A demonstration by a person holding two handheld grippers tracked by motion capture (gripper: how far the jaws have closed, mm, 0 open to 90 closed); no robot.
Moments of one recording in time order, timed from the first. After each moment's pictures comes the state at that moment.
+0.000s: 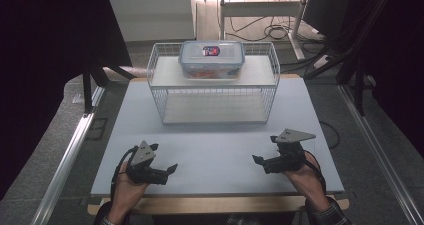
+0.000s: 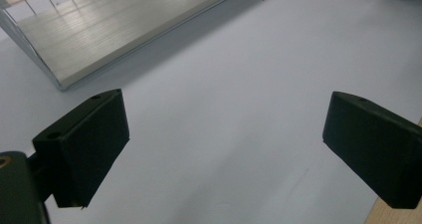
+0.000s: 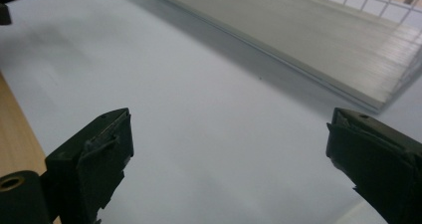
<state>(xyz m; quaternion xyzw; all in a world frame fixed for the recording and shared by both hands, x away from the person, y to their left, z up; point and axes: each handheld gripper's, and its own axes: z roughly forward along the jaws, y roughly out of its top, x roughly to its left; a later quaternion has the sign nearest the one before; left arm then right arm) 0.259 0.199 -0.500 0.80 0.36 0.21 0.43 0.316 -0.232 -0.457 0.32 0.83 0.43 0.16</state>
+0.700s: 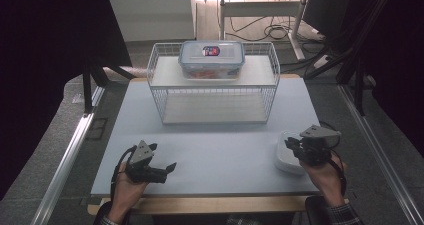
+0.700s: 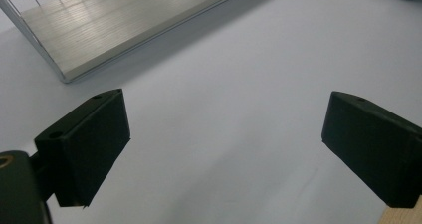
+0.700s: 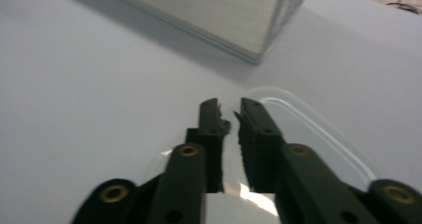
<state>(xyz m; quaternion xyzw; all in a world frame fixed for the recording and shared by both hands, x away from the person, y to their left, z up) 0.263 0.203 -0.505 0.79 0.37 0.21 0.43 0.321 -0.293 -0.445 0.39 0.81 0.36 0.24</state>
